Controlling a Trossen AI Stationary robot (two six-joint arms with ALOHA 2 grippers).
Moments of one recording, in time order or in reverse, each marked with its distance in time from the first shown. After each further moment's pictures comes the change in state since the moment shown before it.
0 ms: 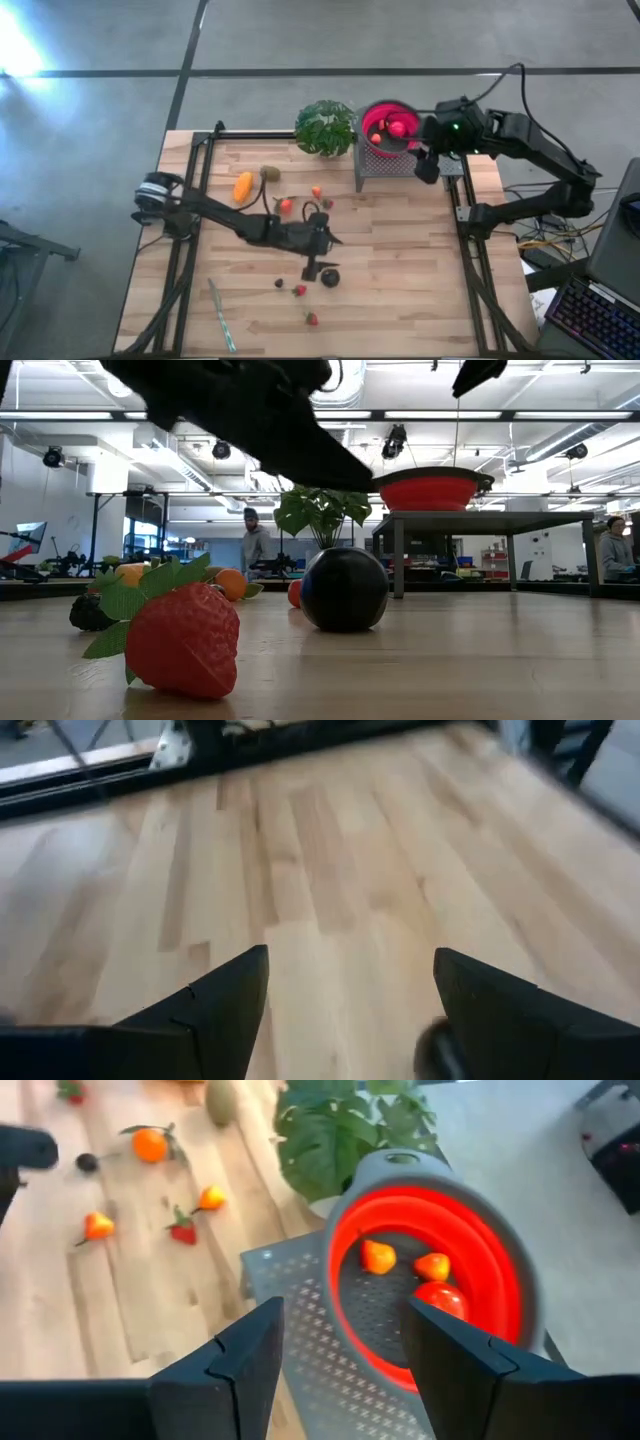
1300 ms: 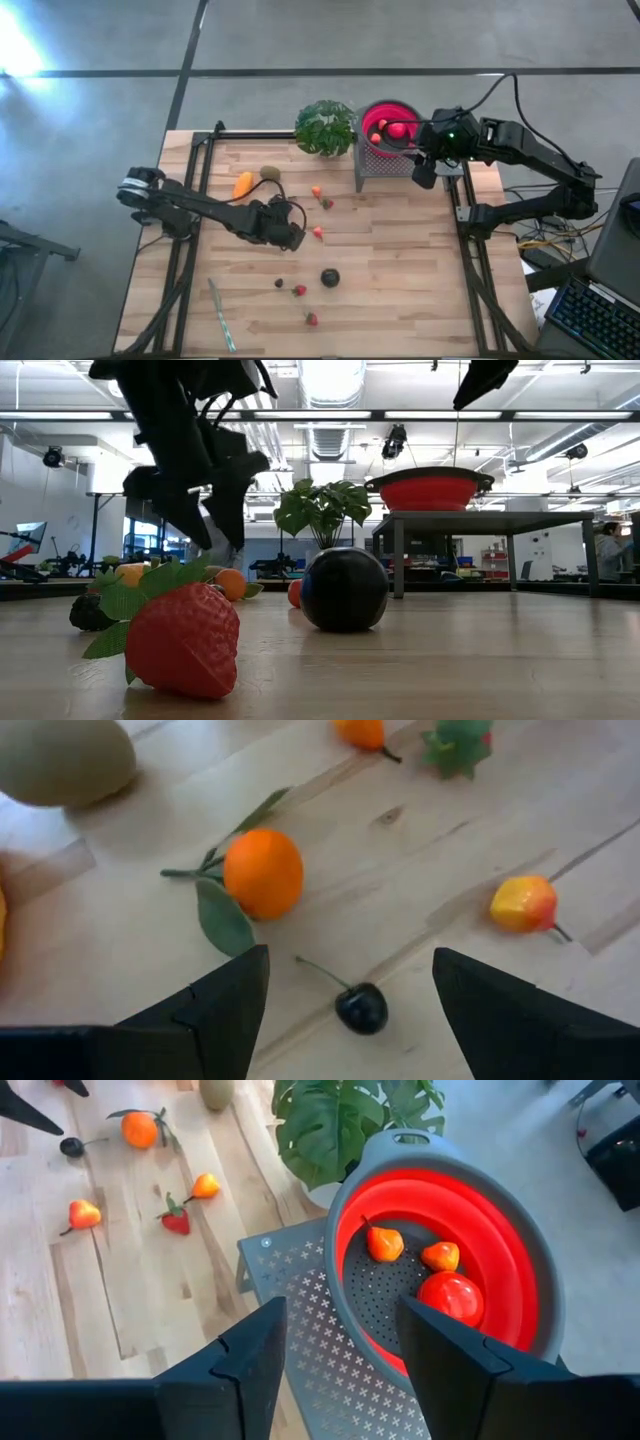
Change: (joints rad) left arm 0.020 -0.119 0.059 -1.011 -0.433 -1.254; right arm 0.013 -0.038 -0.119 0.075 0.031 0.003
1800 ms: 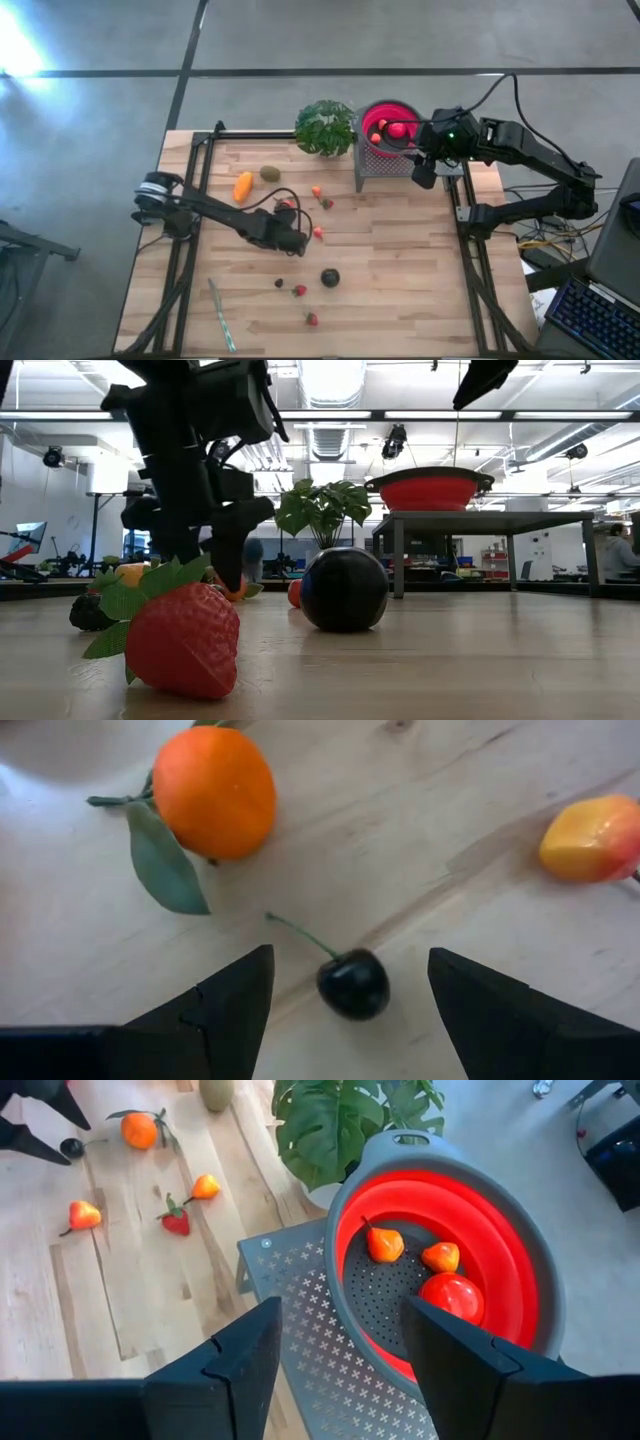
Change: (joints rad) left arm 0.002 0.136 -0.004 0.065 0.080 -0.032; right arm -0.001 0.000 0.000 0.002 0.000 0.000
